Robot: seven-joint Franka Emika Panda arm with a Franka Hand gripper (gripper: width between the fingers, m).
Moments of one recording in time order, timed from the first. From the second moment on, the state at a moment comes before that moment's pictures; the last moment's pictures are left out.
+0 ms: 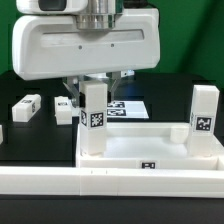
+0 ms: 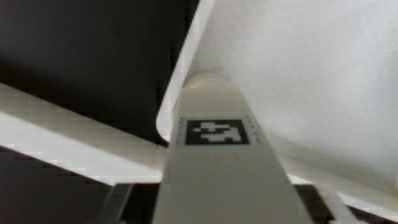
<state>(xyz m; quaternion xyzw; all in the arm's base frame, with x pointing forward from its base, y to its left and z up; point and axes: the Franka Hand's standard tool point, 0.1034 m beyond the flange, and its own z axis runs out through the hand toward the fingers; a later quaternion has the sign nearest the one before) 0.605 -0.057 0.103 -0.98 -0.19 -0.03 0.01</state>
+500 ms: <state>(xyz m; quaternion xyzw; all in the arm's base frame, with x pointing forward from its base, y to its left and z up) 0.604 -0.060 0.103 -1.00 -0.01 -0.03 0.03</state>
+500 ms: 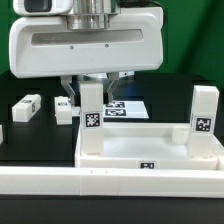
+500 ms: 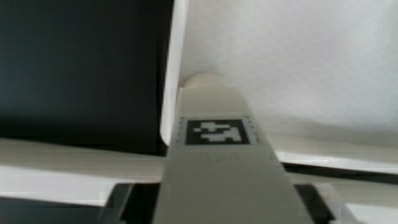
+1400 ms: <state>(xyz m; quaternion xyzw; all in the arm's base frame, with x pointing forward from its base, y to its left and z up) 0.603 -0.056 0.101 -0.90 0.43 -0.01 0.04</state>
